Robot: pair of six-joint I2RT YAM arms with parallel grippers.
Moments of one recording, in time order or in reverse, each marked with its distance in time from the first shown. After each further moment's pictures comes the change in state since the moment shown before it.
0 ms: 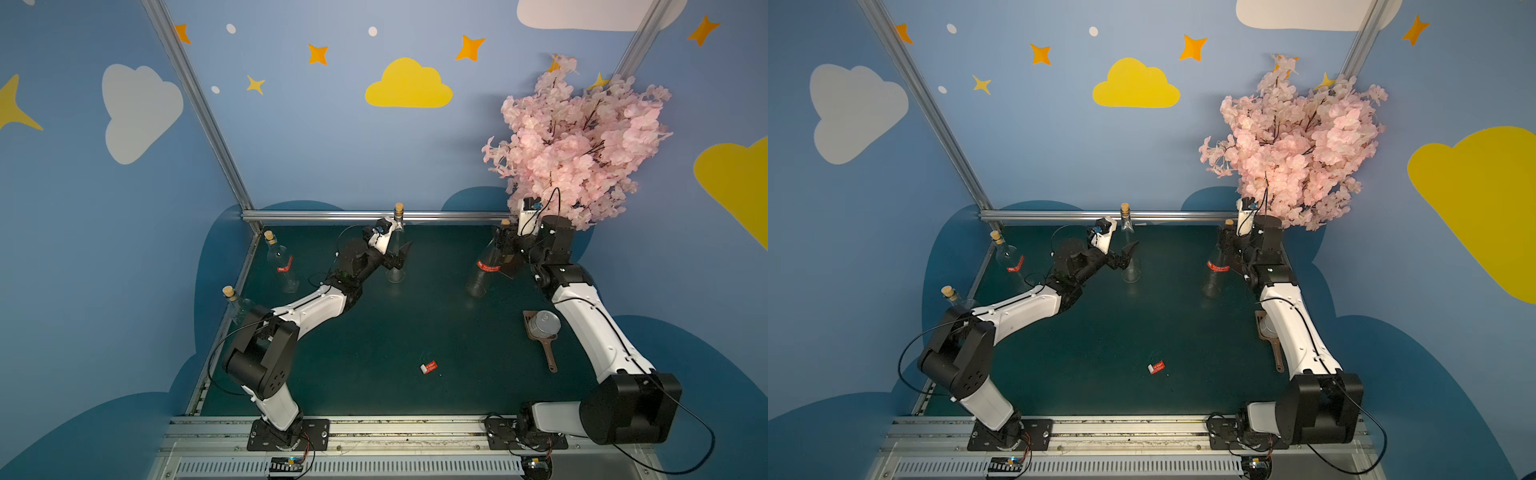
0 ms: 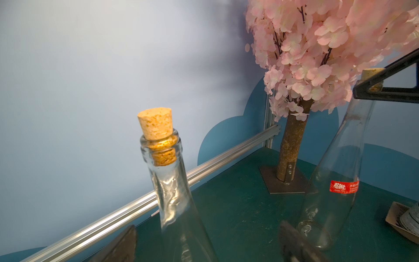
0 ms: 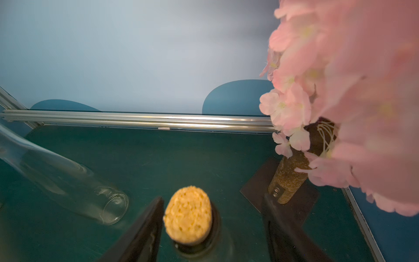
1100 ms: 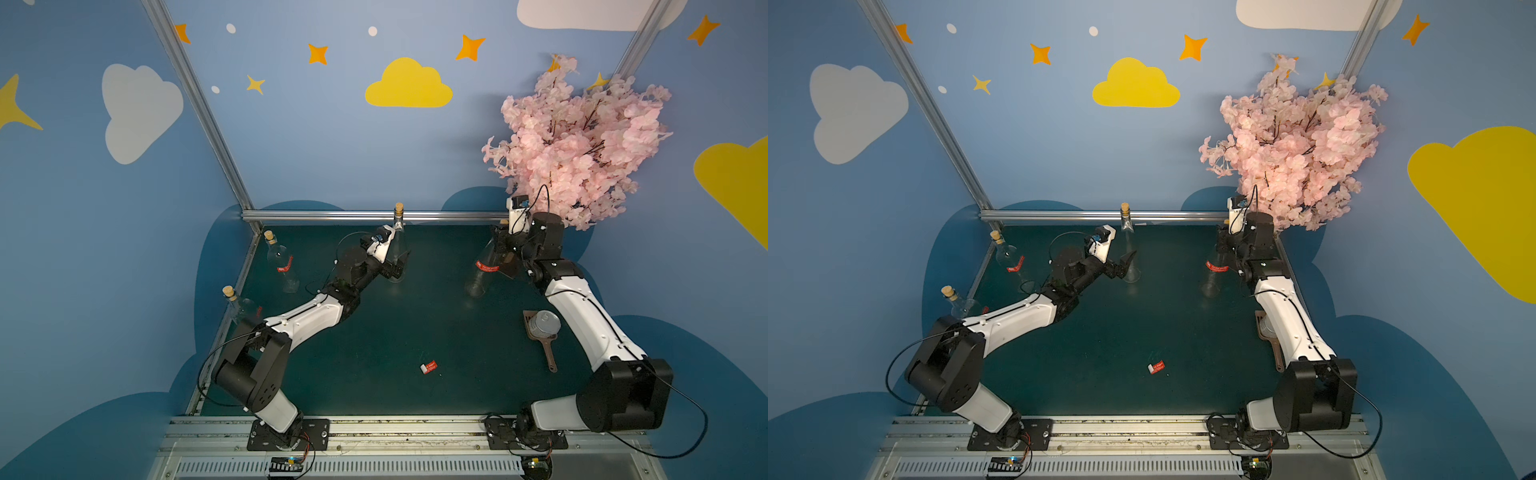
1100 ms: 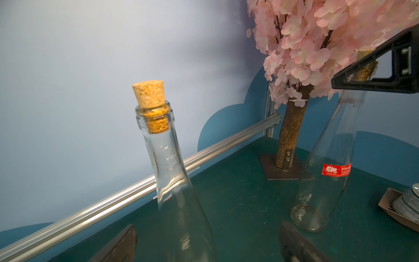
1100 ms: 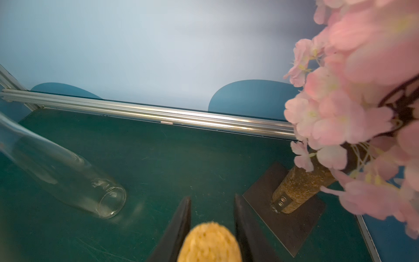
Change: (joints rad) left arm -0.032 -0.092 -0.098 -0.041 -0.057 0.002; right arm 0.058 0.053 0.032 0.007 0.000 -0.046
